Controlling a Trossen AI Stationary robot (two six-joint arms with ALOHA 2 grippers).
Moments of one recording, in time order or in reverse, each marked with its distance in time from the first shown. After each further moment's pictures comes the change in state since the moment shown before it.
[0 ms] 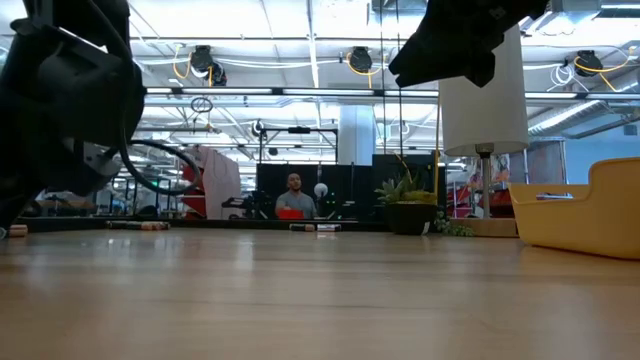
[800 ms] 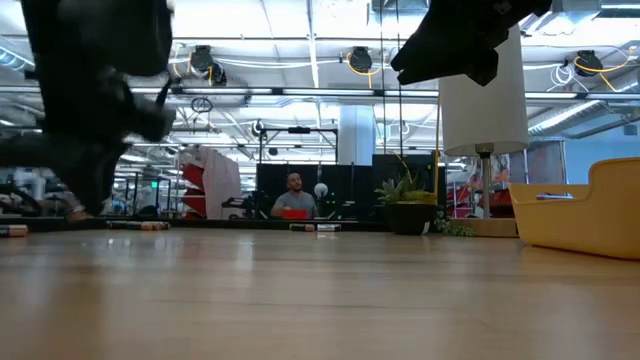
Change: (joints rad) left arm -0.041 -0.044 0.165 0.054 -0.341 0.025; right arm 0.014 0.000 0.000 0.001 -0.001 0.013
